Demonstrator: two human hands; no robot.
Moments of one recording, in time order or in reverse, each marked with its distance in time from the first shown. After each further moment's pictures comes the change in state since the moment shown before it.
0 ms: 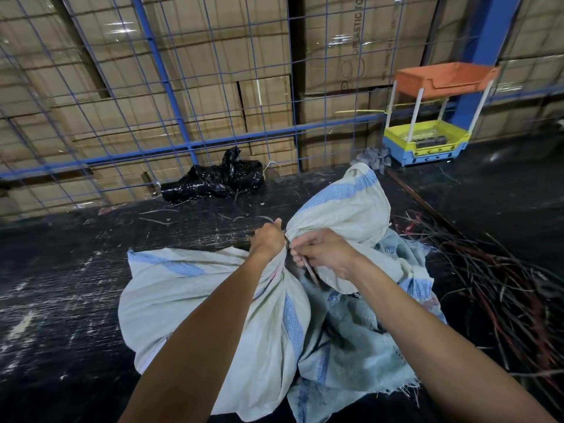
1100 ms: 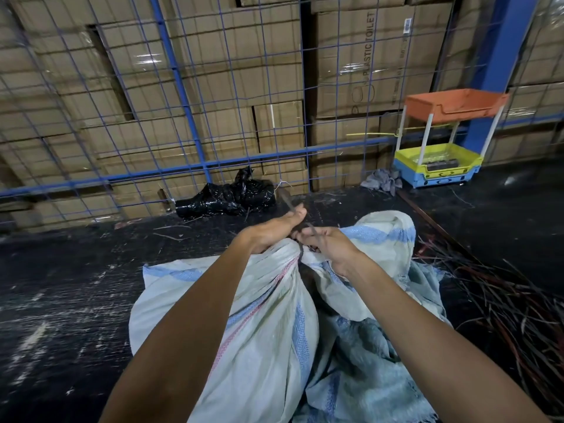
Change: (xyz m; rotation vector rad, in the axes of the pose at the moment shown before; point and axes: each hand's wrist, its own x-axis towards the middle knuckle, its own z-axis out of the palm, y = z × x) left_hand 0.005 0.029 -0.071 -0.268 -0.507 0.285; right_hand 0.032 -0.033 -0.004 0.129 0.035 -0.102
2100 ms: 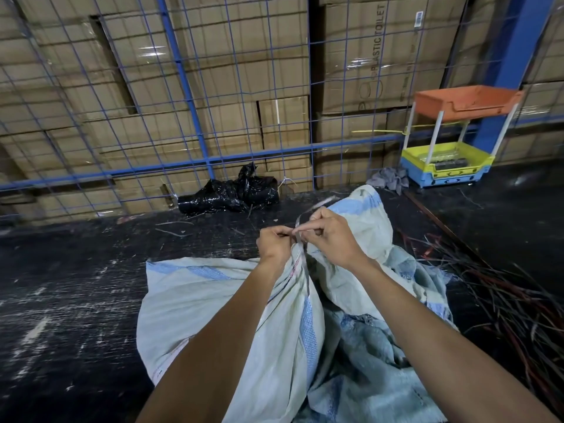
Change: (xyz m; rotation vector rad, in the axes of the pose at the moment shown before) left_hand 0.034 -0.051 0.040 -0.339 0.845 -0.025; right_hand 0.021 0.000 -0.009 -0.754 0.083 -0.689
